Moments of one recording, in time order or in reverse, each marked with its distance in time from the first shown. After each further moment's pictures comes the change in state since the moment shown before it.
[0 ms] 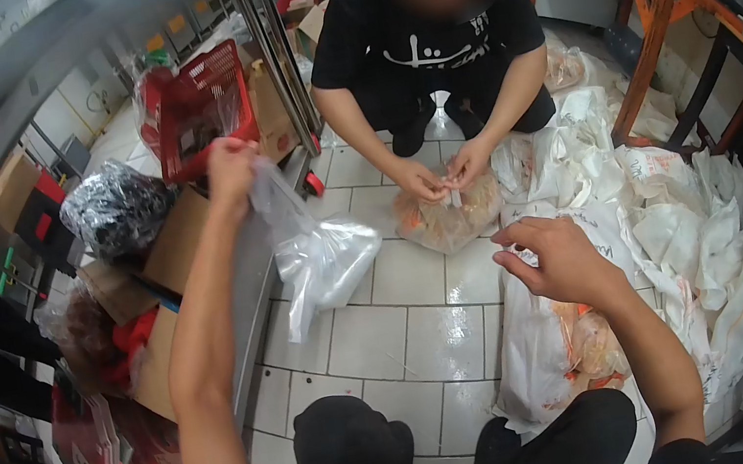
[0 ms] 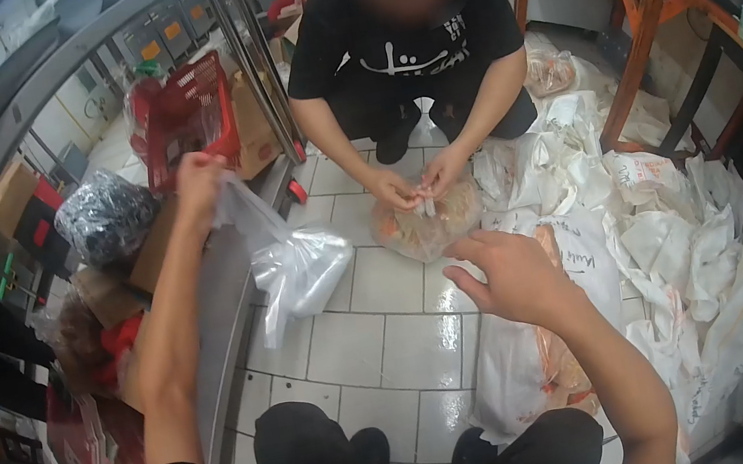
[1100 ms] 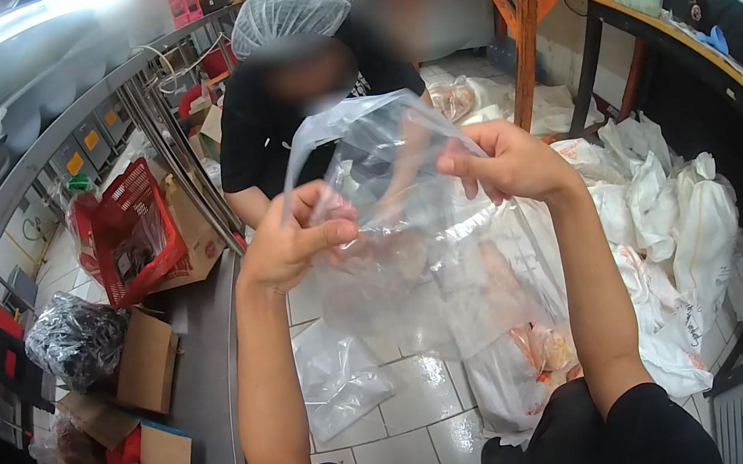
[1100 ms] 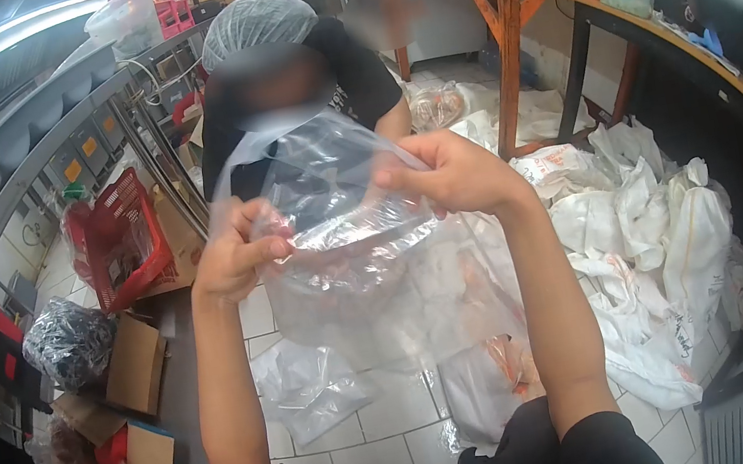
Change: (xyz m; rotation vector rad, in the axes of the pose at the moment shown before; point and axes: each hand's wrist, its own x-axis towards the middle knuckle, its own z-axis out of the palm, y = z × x) left_hand -0.099 0.170 0.129 -0.435 -0.989 0.189; right_hand 0.035 -0.007 -0.132 0.535 0.040 0.284
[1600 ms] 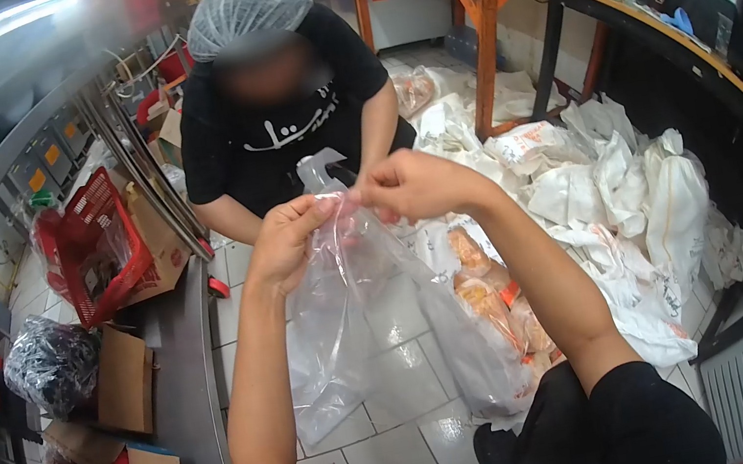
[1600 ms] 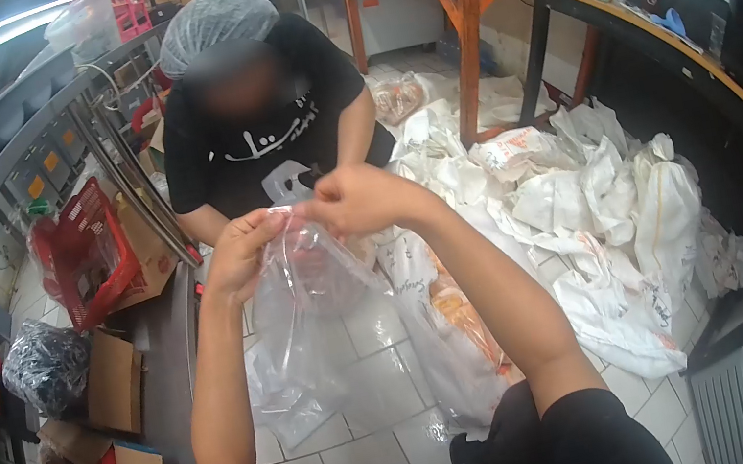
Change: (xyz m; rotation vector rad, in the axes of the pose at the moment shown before) left_hand 0.021 -0.058 0.017 -0.456 0.104 -0.125; right_hand 0.047 0.045 0.058 -0.273 -0.040 0.046
